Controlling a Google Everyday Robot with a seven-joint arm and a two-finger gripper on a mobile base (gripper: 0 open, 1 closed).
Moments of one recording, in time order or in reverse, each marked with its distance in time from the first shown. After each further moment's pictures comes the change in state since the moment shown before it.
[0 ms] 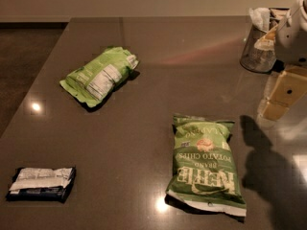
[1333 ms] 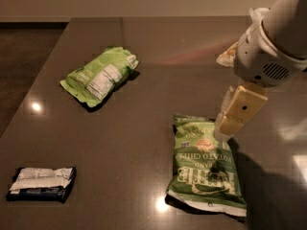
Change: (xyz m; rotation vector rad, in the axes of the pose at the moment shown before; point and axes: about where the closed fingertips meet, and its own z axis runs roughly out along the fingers) arm -0.064 0.037 0.026 -0.078 -0.163 -0.001
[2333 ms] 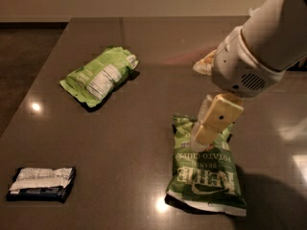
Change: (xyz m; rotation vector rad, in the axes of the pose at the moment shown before) arm -0.039 0.027 0.017 -0.063 -0.115 -0.031
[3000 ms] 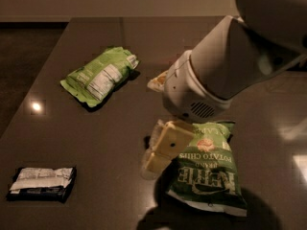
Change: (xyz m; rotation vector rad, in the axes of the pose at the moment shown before) arm -0.068 0.056 0.043 -0.089 -0.132 -0.090
